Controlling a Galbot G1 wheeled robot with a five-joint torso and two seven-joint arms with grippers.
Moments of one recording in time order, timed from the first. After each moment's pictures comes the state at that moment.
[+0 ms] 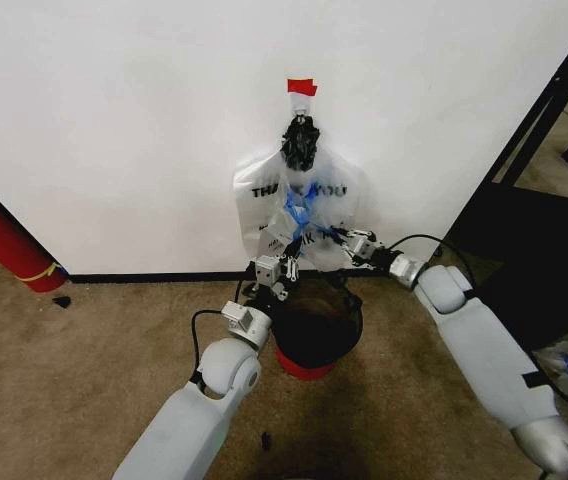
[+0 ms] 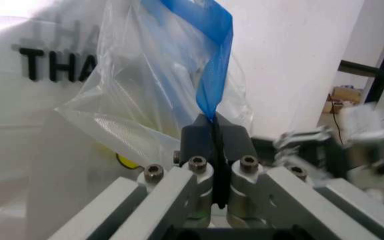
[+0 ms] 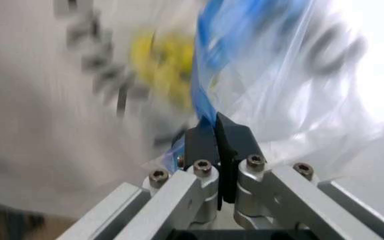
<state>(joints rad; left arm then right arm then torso) 0.98 -1.32 -0.03 -1.77 -0.36 -0.17 -0.02 -0.62 1.10 0.18 1.33 -0.19 0.31 -0.52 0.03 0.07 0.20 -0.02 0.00</state>
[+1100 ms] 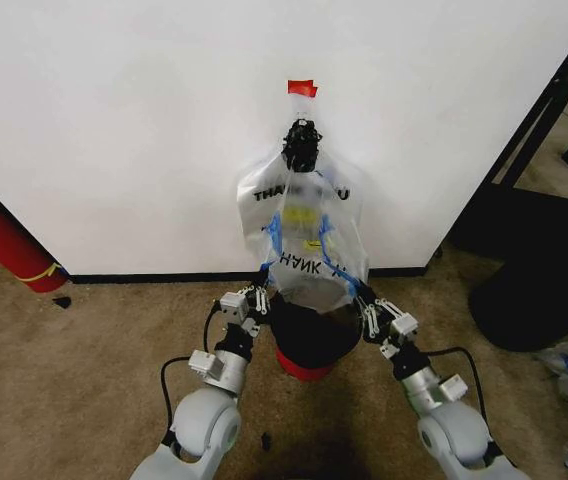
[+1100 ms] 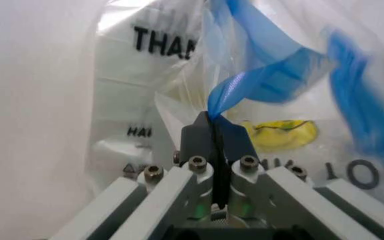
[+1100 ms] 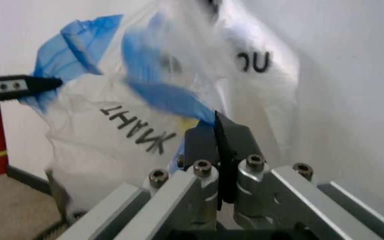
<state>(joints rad) 1.29 -1.31 -0.15 -1.94 -0.32 -0.23 -0.09 -1.42 1.18 0.40 1.85 0.27 0.49 -0.22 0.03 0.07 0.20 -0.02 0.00</state>
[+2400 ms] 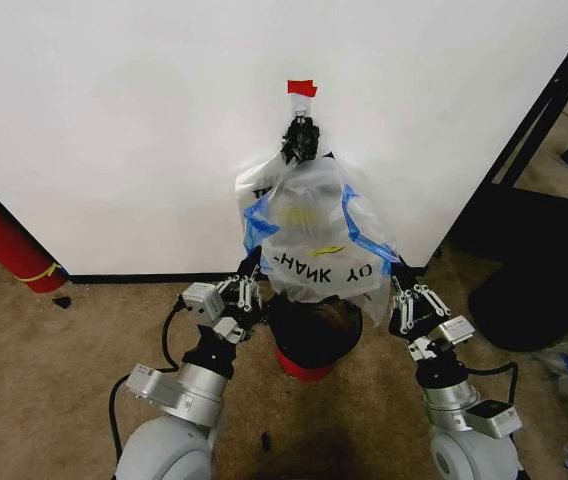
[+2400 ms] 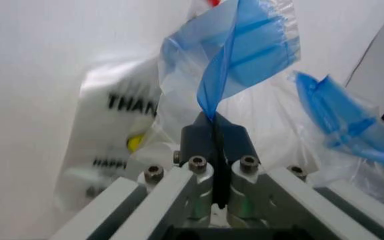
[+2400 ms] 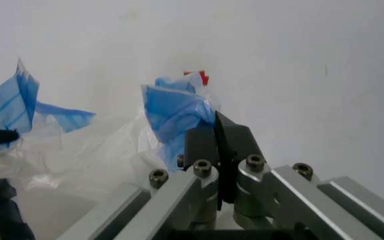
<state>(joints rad) 1.44 -1.20 -0.15 -2.38 -0.49 -0.04 -0.20 -1.52 1.22 0.43 2.11 0.27 0.58 -0.12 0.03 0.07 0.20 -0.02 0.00</state>
